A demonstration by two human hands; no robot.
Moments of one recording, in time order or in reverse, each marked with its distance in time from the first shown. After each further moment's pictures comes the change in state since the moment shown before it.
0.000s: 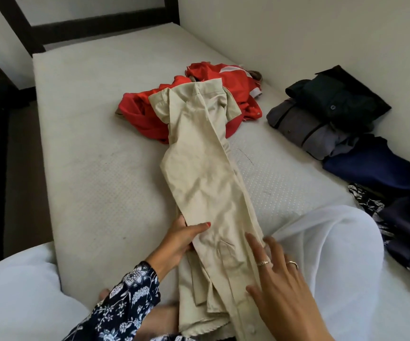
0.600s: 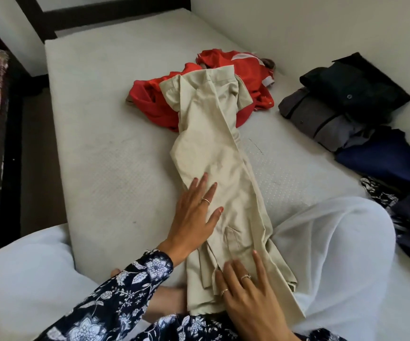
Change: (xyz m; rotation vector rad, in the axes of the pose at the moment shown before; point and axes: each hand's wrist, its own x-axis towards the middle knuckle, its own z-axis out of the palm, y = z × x) left_hand 0.009 -0.017 -0.007 1.327 0.153 0.757; right_hand -0.018 -0.016 0.082 -0.484 0.312 -0.455
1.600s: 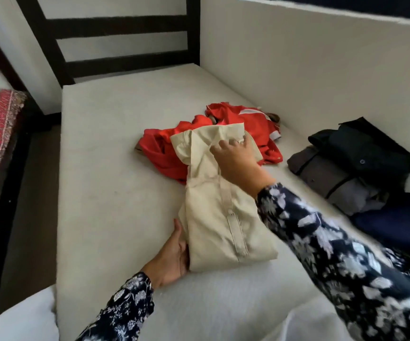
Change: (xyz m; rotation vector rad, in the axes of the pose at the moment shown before) left_hand 0.068 -0.074 -0.026 -1.630 -0.321 -0.877; right_hand 0.350 0.146 -0.047 -0.044 -0.266 0.104
